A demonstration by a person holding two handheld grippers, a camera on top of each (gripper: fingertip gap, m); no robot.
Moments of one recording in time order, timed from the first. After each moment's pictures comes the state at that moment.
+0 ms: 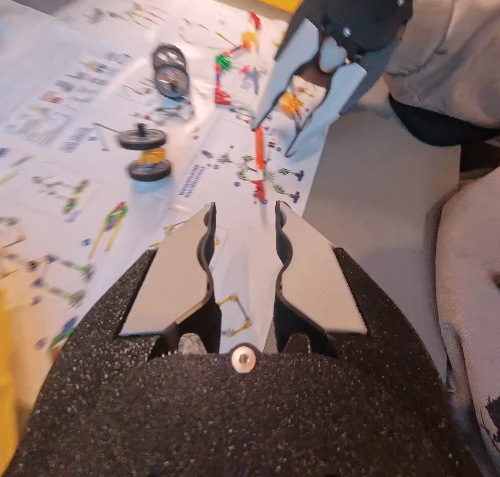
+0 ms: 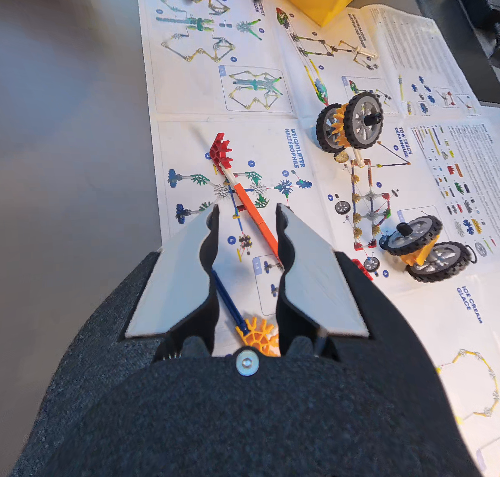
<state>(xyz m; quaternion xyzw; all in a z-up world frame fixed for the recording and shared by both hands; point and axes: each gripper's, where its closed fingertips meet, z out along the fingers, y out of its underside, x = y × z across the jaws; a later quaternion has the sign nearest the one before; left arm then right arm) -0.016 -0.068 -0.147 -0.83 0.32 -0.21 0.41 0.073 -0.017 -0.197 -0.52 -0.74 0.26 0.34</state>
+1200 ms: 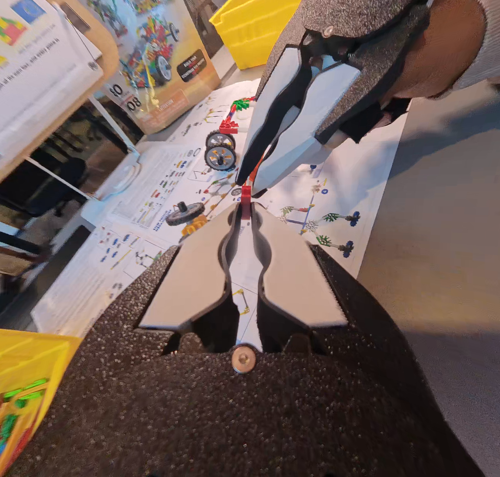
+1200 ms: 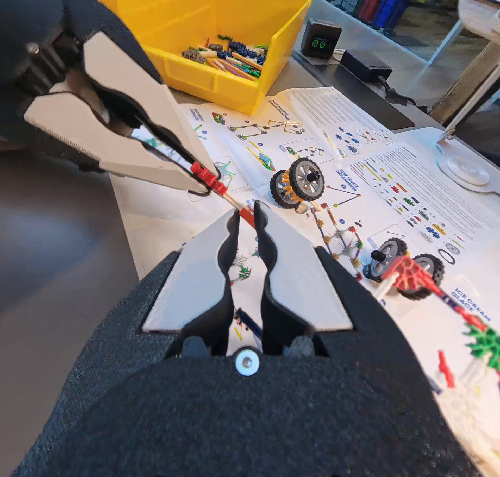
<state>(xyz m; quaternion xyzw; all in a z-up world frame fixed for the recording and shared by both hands) 0.028 -0.031 -0.150 -0.74 0.36 0.00 0.57 0.028 -0.008 -0.156 -0.58 -0.60 0.33 0.44</state>
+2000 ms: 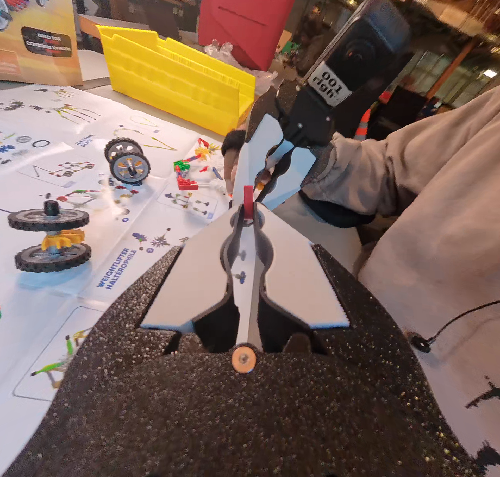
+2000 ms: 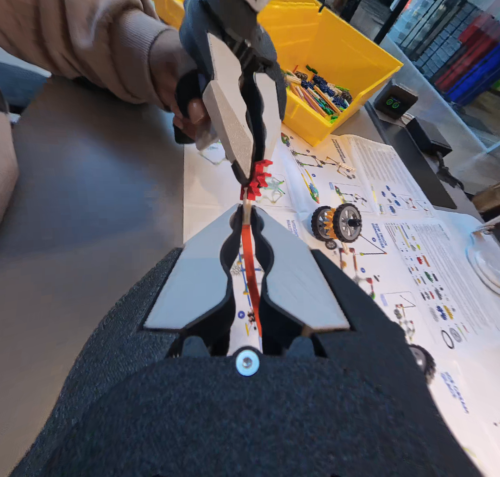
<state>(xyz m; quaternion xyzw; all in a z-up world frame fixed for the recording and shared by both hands) 0.048 -0.060 -0.120 -0.71 0.29 -0.42 0.49 0.041 -0.058 -0.140 -0.43 -0.72 0.34 0.42</state>
